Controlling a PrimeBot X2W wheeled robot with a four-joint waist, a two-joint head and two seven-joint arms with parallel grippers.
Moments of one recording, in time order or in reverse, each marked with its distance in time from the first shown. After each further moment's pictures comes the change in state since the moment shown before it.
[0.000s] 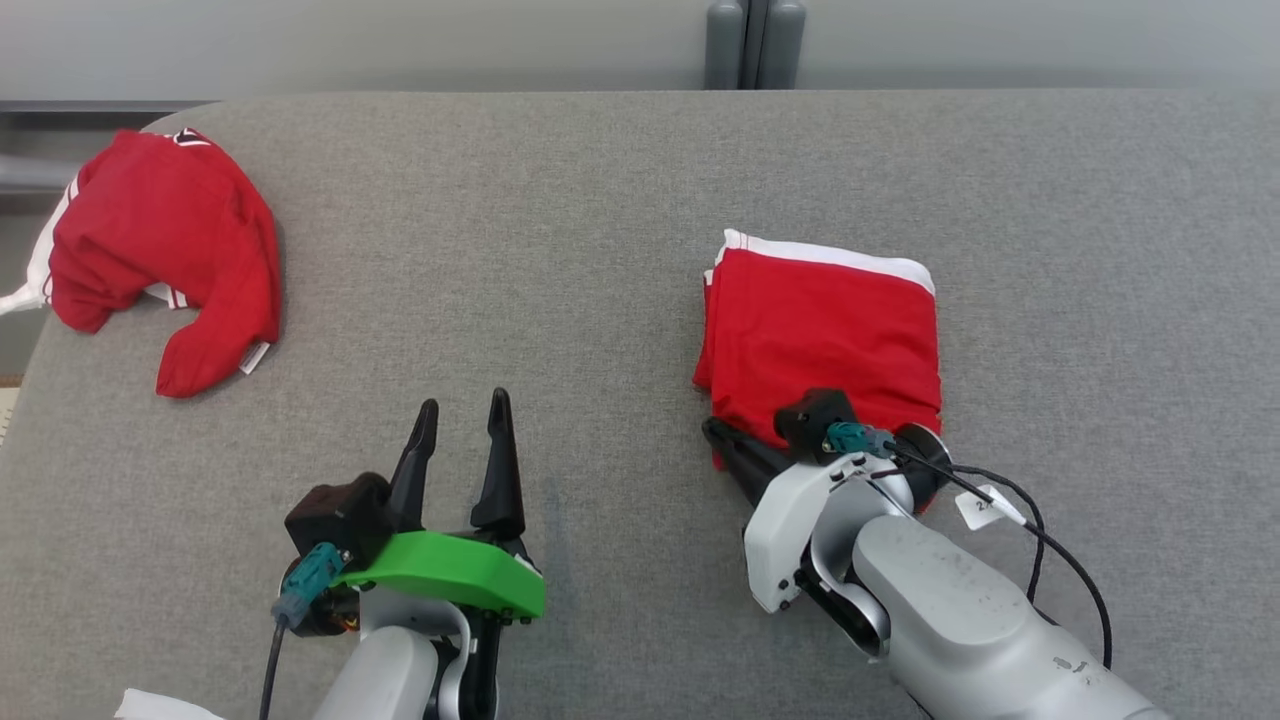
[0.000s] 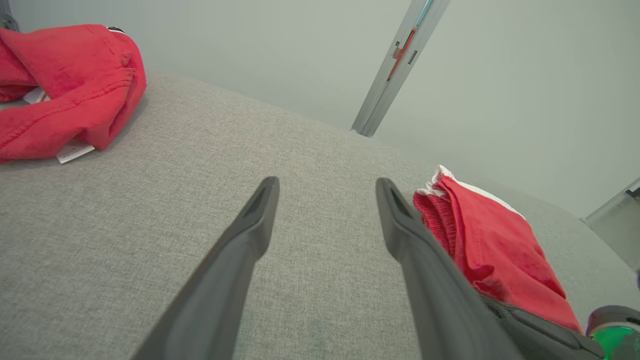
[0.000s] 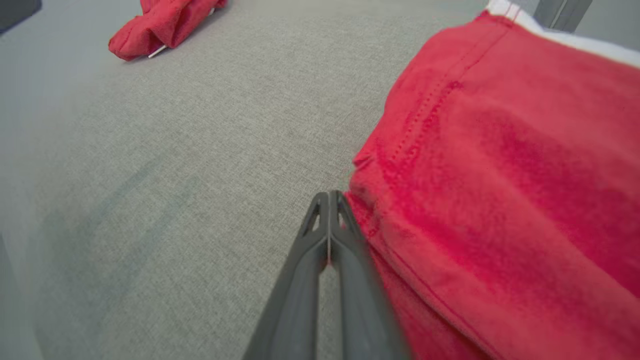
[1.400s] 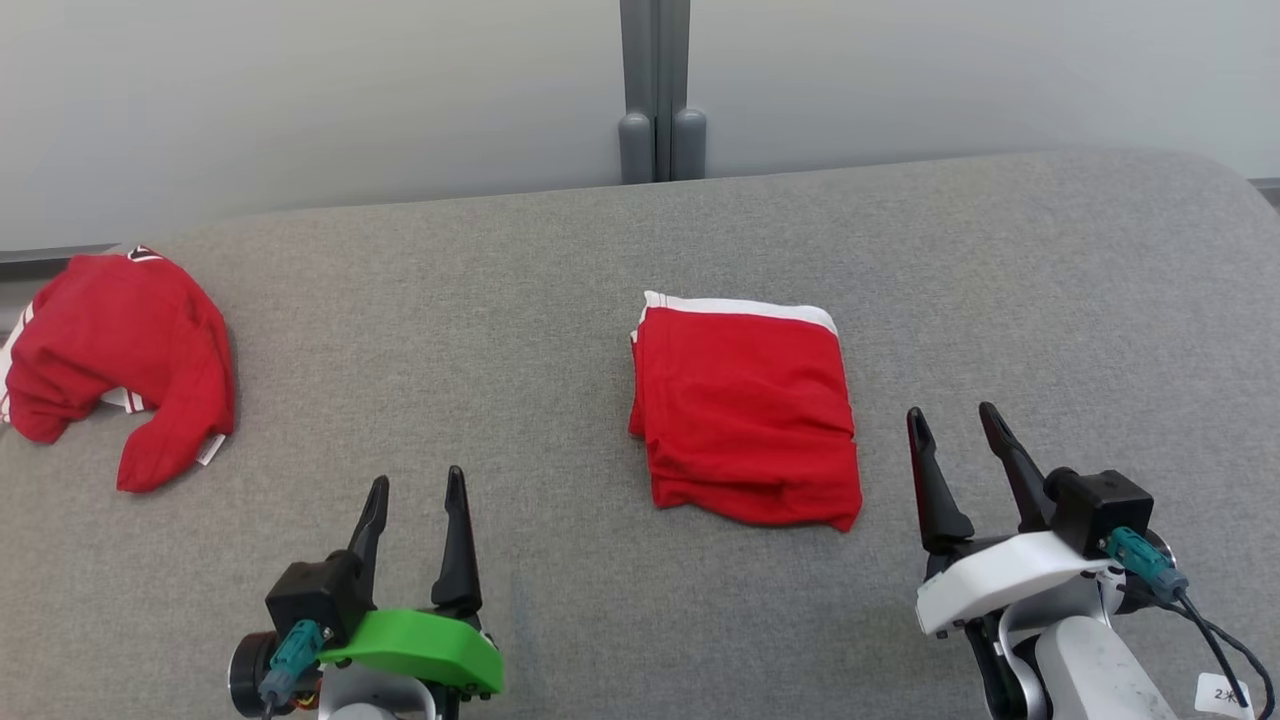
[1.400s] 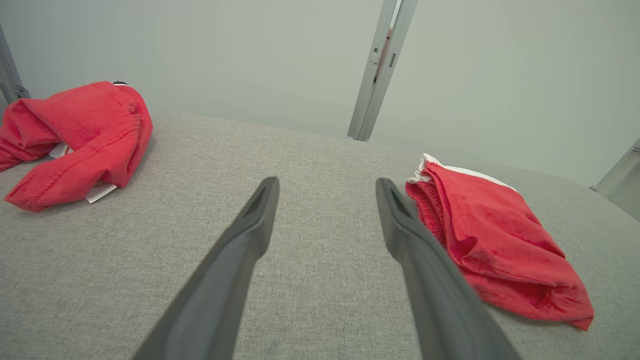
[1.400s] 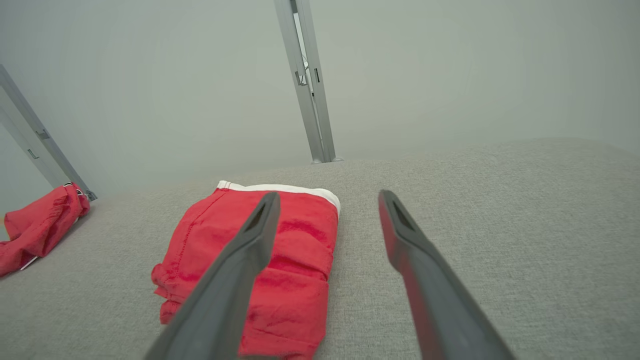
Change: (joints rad) left arm 0.132 0.000 0.123 0.004 0.197 -0.028 -0.001; right arm 0.455 0.025 -0.660 -0.484 -0.244 0.000 -0.129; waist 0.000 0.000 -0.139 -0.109
